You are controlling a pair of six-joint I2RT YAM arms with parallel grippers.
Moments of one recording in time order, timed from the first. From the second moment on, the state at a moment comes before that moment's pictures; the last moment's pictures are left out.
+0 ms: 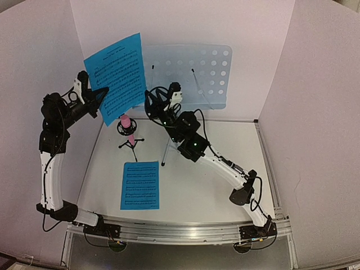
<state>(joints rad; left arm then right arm) -0.23 1.41 2.13 -0.60 0.52 0.02 1.02 2.32 2.64 0.17 0.38 0.24</state>
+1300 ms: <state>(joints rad) -0.23 1.47 1.99 -0.39 0.52 -0.02 0.99 2.39 2.60 0.33 0.33 0.27</state>
